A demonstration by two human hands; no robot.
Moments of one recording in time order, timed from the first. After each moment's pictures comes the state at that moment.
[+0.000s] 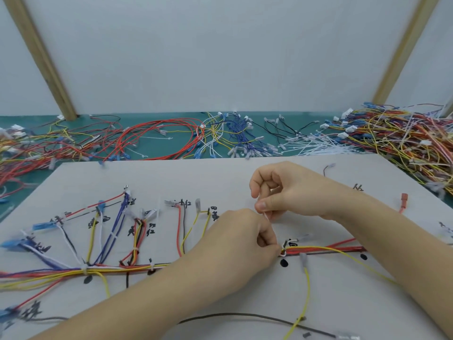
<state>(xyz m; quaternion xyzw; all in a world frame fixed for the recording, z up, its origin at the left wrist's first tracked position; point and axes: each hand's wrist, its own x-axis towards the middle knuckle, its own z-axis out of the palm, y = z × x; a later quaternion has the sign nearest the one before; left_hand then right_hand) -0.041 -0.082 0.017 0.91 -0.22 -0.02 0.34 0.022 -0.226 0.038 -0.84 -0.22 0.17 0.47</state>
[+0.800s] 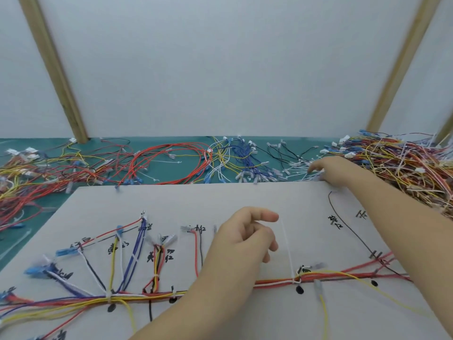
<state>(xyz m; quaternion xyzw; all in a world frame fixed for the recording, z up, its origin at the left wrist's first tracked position) -0.047 -0.068 0.027 0.68 -0.10 -0.03 0.72 0.158 -0.330 0.036 -1.00 -0.02 0.01 -0.03</state>
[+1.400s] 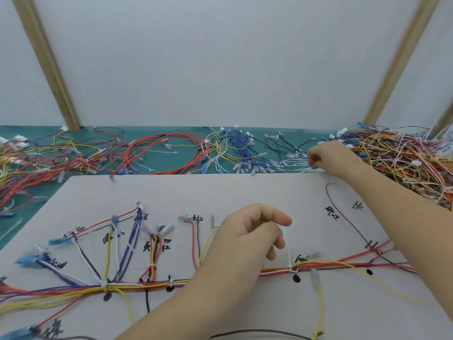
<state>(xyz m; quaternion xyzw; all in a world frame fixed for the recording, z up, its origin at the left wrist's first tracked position) -0.054 -0.071 0.034 0.68 -0.12 -0.06 0.72 0.157 -0.329 0.036 -0.99 -0.09 -0.11 -0.01</state>
